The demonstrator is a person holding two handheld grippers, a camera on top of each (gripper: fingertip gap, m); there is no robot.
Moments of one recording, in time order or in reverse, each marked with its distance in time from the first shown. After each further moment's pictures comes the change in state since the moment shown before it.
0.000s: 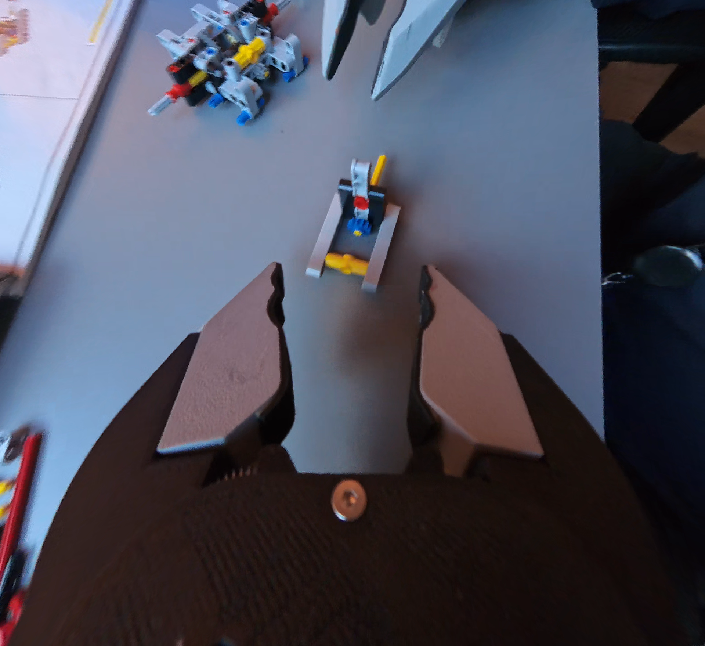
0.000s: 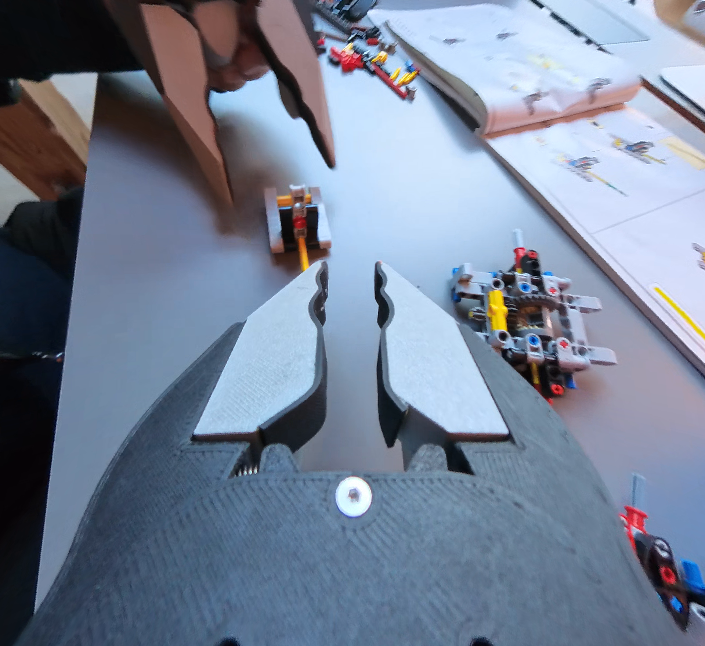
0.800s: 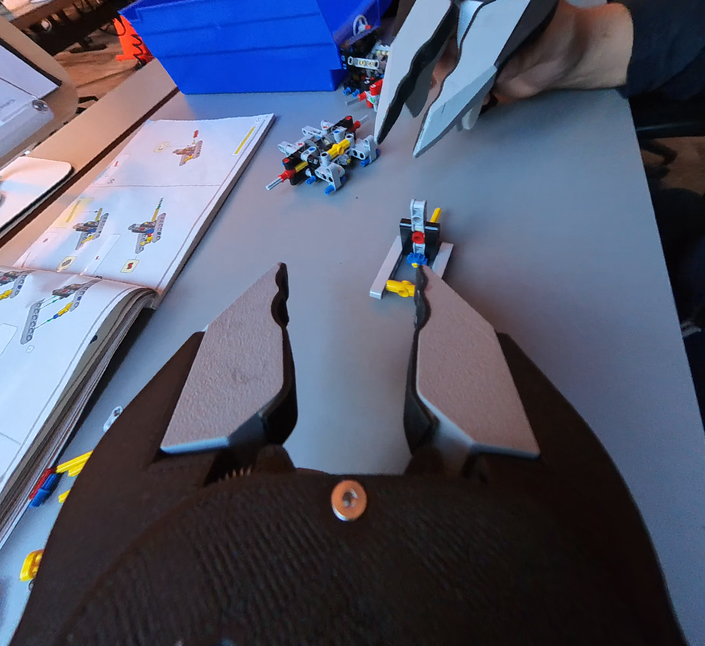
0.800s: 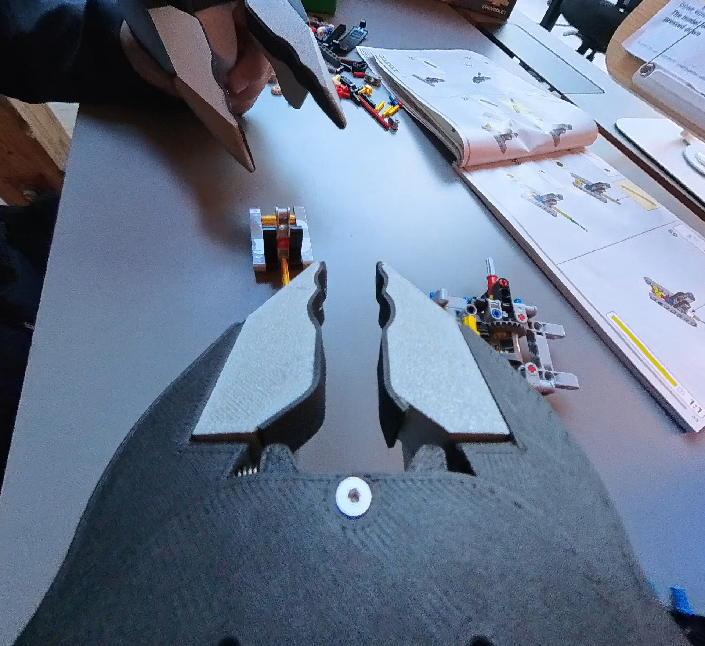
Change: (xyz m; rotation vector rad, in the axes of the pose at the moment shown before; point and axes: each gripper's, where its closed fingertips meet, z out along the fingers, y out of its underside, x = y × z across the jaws) left arm -0.030 -0.018 -0.026 0.292 -0.193 0.068; right arm 0.008 -0.013 0.002 0.054 0.037 -0.068
